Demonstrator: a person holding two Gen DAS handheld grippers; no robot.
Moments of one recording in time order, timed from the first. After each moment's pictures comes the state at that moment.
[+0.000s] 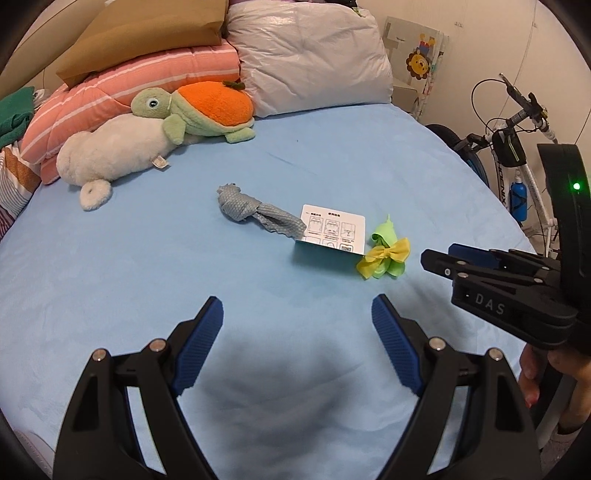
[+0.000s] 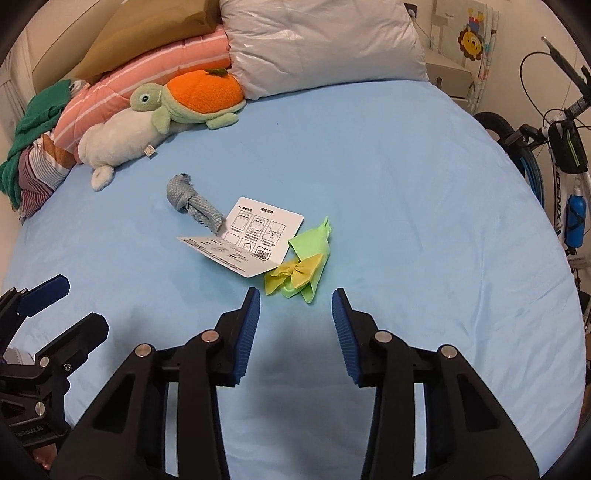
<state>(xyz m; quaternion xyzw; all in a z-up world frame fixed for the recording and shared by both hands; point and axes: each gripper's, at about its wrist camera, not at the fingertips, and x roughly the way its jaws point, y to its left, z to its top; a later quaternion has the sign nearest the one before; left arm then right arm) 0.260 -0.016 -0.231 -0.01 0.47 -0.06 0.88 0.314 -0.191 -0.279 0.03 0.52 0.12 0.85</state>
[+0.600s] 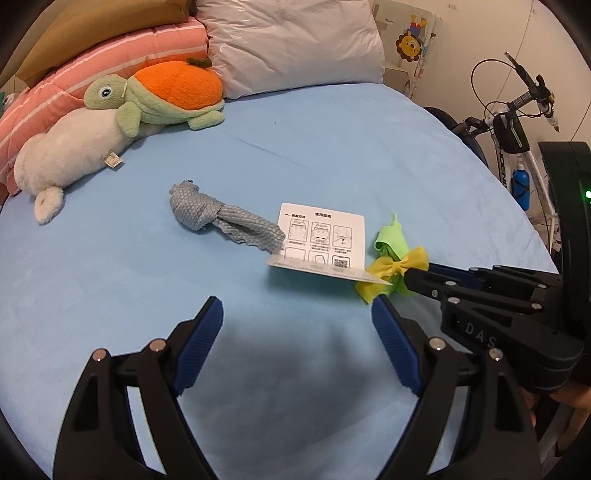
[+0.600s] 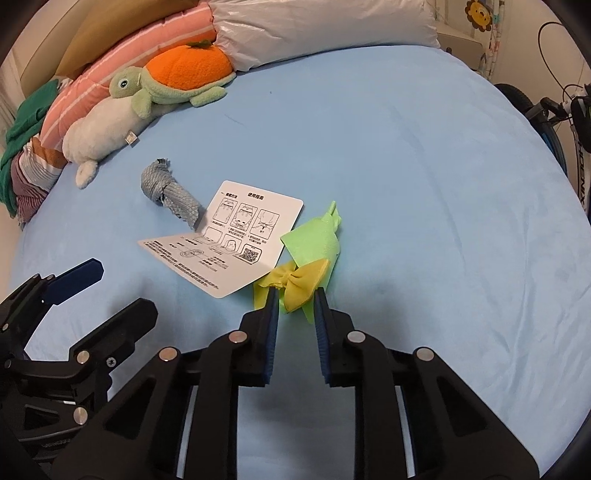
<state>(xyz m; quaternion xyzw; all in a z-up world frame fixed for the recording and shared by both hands) 0.316 -0.035 -0.279 0.00 0.49 -0.09 0.87 0.350 -0.187 -0.326 0.05 0.55 0.13 0.82</state>
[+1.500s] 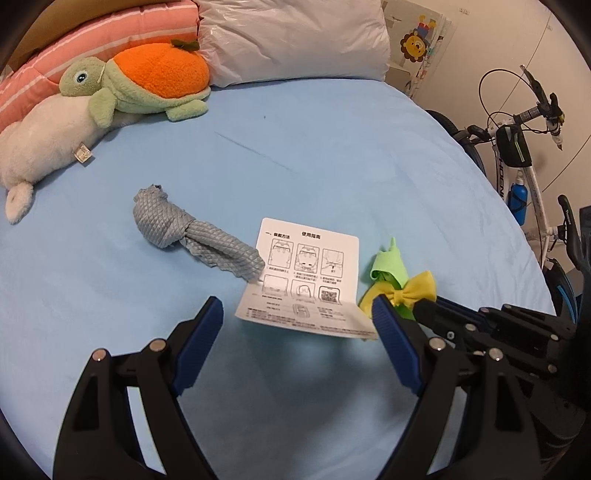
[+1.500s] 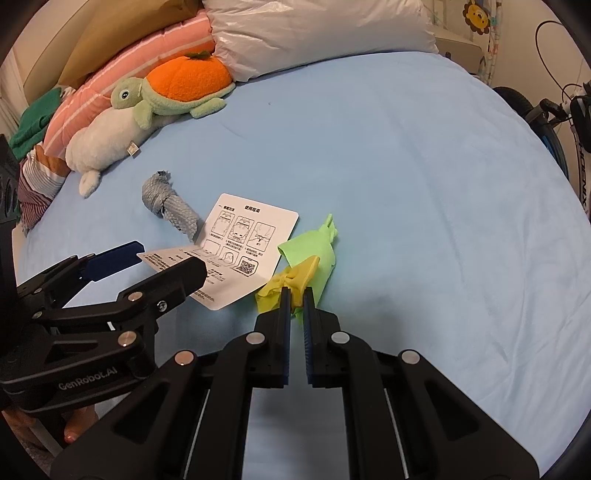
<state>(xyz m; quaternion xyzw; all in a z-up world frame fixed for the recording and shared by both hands) 0.356 -0.043 -0.297 -0.04 0.51 -0.10 0.85 0.353 -0.194 -0.324 0.06 0.54 0.13 0.83</state>
